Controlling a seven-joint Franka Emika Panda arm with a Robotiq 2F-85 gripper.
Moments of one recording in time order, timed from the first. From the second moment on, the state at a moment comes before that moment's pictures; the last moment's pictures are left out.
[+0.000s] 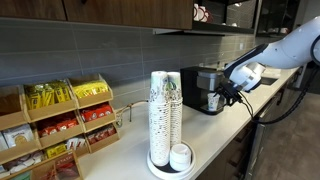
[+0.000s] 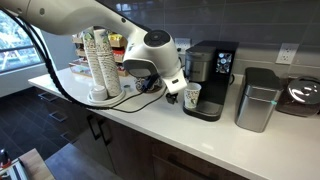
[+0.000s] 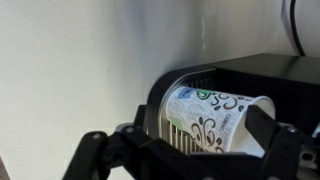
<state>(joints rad) -0.26 0.27 -0.21 -1.96 0.85 2.61 0.38</state>
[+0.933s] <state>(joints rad) -0.26 0.30 -0.19 -1.98 1.13 2.74 0.24</state>
